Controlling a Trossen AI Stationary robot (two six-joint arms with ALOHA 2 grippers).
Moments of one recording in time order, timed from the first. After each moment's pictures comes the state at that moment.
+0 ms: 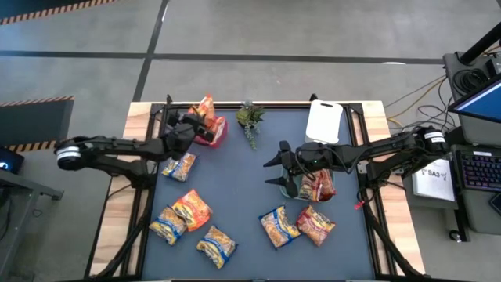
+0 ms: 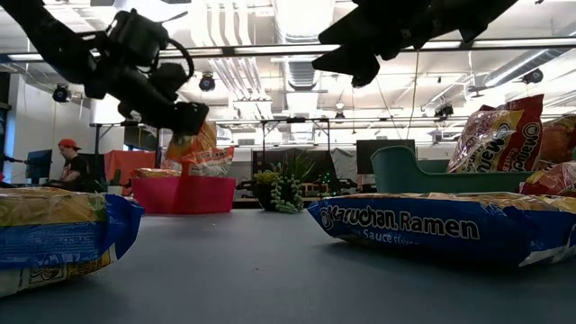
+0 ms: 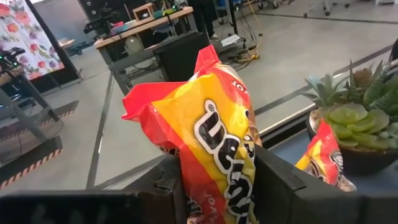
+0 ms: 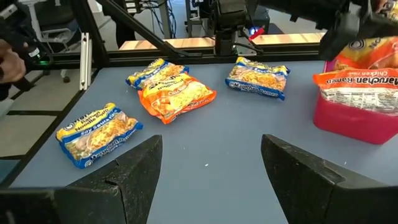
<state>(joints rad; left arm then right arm) 0.35 1.18 0.40 0.47 -0.88 0.02 0.03 1.35 0.78 0.27 -0.10 0.05</state>
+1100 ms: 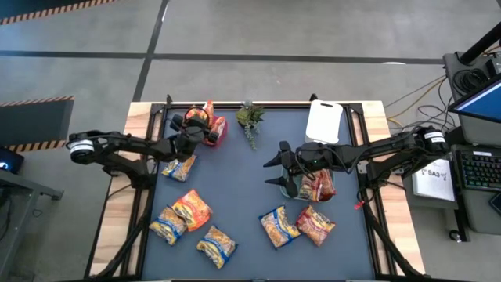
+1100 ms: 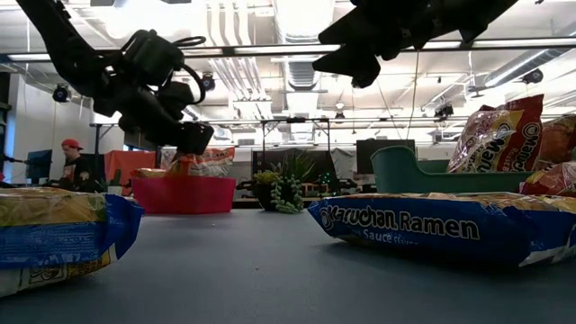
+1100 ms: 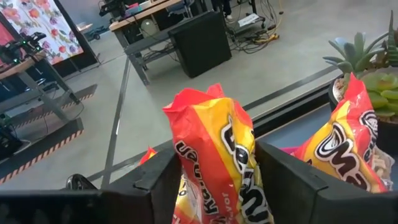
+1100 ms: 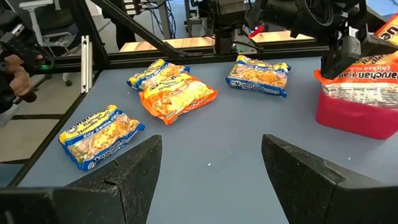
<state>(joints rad) 0.35 1.34 0.41 0.49 -0.96 -0.06 0.03 1.35 0.78 0.27 -0.10 0.08</state>
